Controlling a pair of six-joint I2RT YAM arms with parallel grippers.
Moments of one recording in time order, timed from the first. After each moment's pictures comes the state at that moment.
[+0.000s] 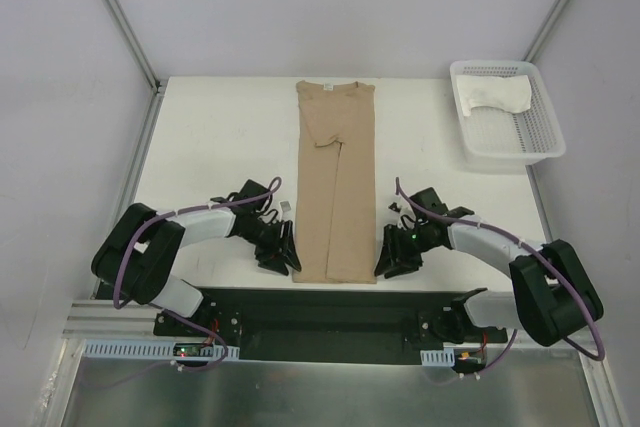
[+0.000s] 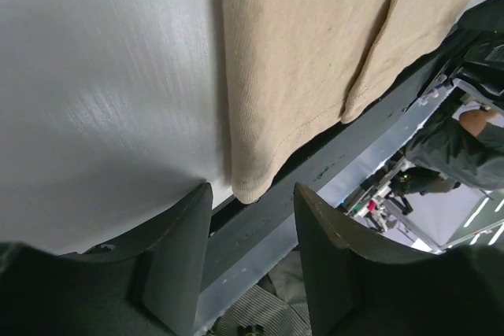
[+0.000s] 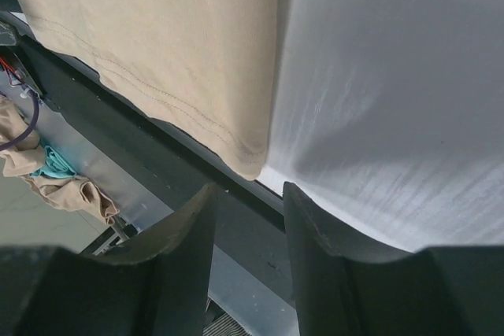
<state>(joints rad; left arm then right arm) -0.49 1.48 0.57 -0.38 0.73 -0.60 0.45 1.29 0.53 -0.54 -0.61 0.44</state>
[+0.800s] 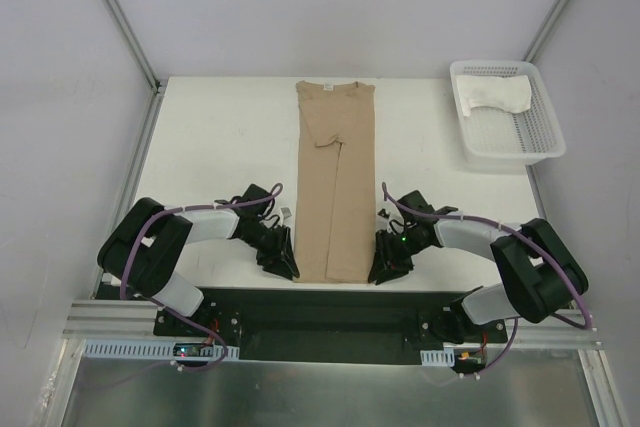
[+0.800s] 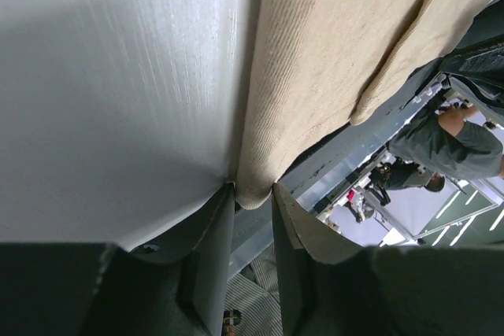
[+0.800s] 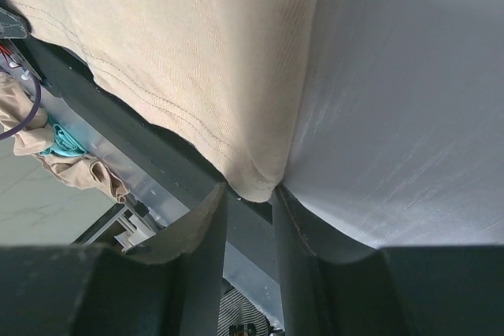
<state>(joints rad) -0.51 1.53 0.55 -0.35 0.75 -0.67 0.53 1.43 0.53 -0.46 -0.66 0.49</state>
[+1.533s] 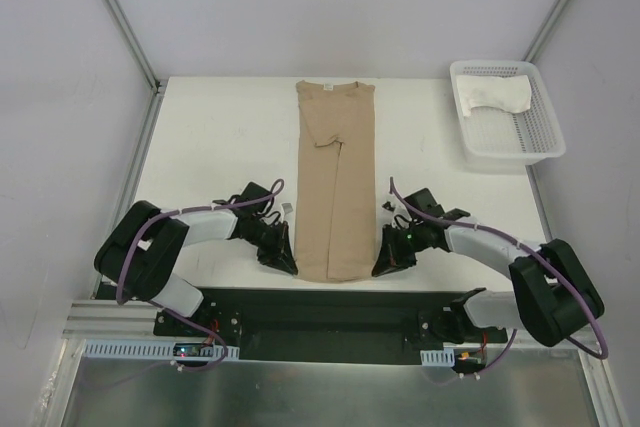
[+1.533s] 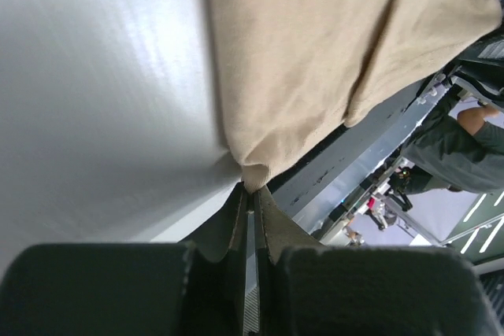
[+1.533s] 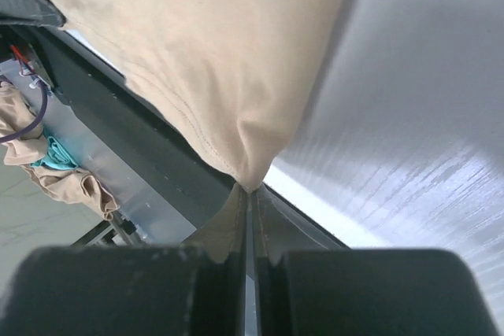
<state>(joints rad) -0.51 1.52 0.55 -0.32 0.75 -0.64 0.51 1.32 0.52 -0.45 -0.64 0.47</state>
